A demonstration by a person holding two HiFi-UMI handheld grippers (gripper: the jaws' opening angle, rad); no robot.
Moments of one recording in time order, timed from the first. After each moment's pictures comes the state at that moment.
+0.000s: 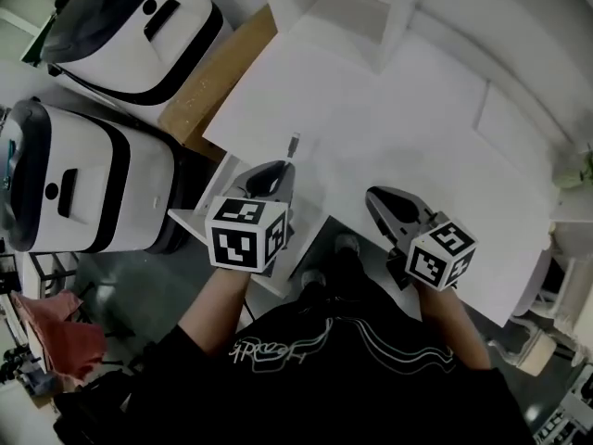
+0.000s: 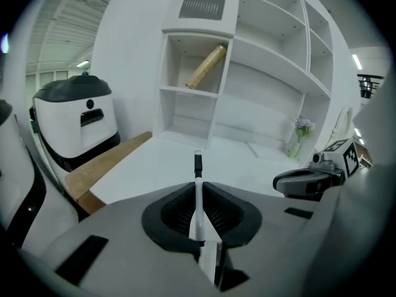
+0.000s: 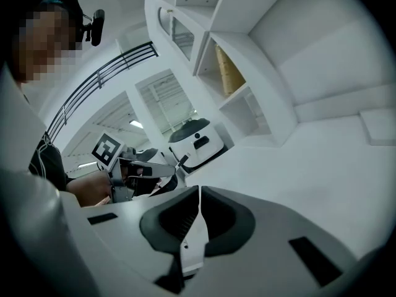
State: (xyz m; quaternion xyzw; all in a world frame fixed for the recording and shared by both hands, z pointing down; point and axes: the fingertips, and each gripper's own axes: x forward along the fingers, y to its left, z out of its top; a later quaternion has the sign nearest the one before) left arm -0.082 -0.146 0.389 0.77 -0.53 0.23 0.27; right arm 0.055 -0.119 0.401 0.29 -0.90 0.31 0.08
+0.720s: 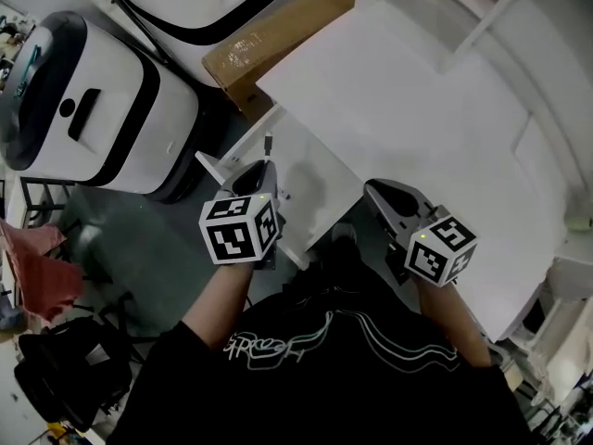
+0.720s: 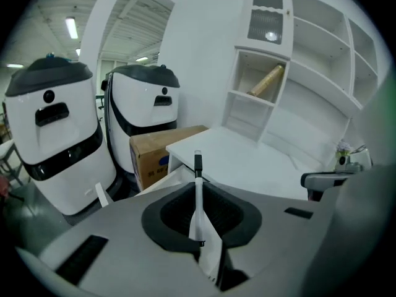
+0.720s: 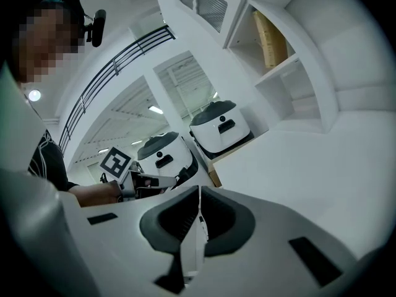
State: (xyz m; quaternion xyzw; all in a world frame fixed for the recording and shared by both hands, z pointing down) left arm -0.232 -0.040 0.430 0.62 -0.69 0.15 0.34; right arm -0.058 -0.061 0.400 0.19 -0.93 0.30 0.13
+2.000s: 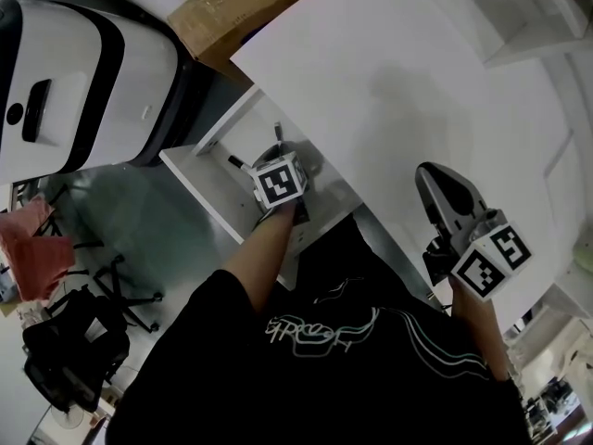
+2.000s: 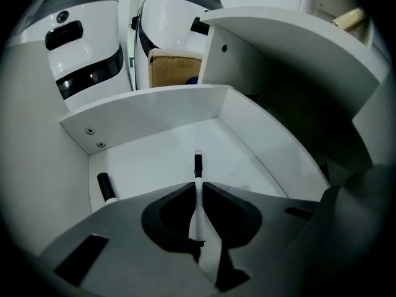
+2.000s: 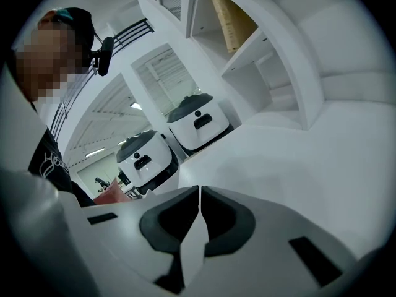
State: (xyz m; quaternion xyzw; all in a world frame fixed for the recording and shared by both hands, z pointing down) left arm -0.257 -0.103 0.727 0.42 -0.73 0.21 0.50; right arm -0.036 -0.195 0.470 0.21 -0.90 0.35 0.16
